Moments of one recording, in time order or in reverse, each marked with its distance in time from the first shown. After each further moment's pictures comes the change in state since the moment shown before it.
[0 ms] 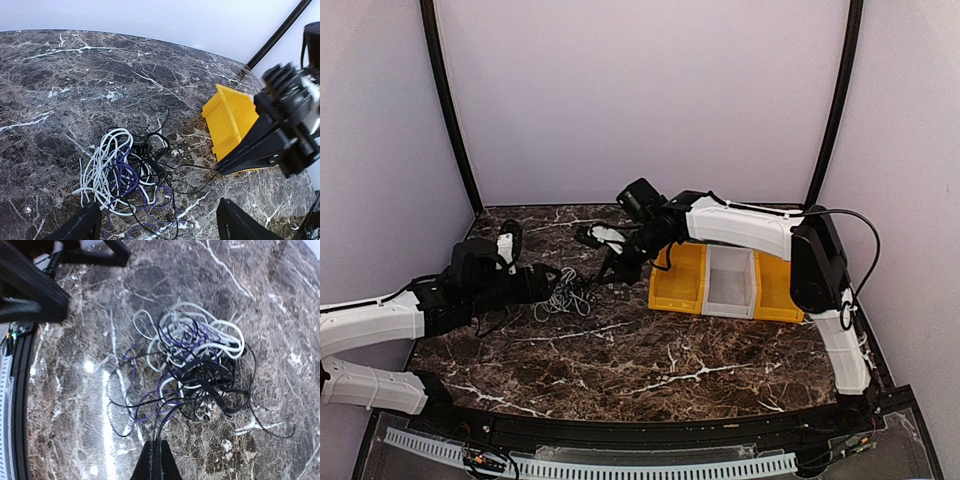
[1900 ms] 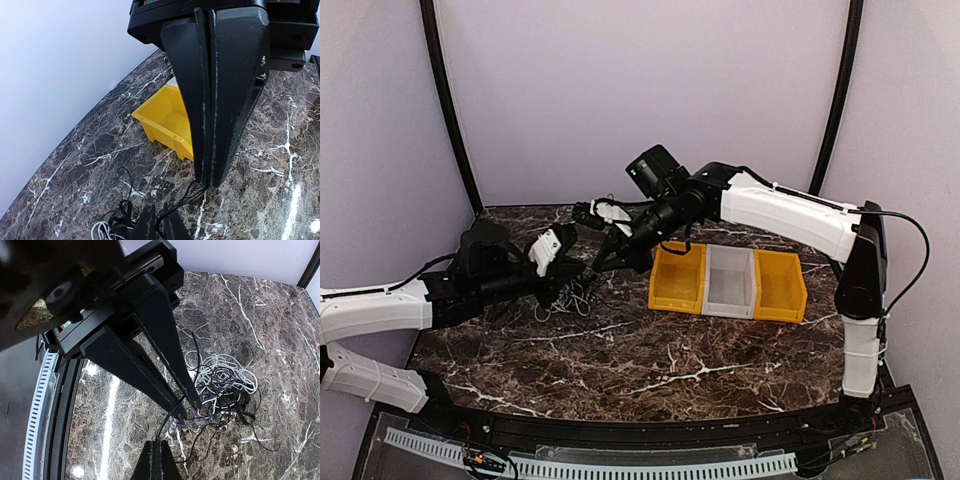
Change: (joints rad) left arm -0.116 0.091 0.112 0.129 0.231 0.849; right arm 0.067 -0.269 -0.064 -0.092 -0.058 -0.084
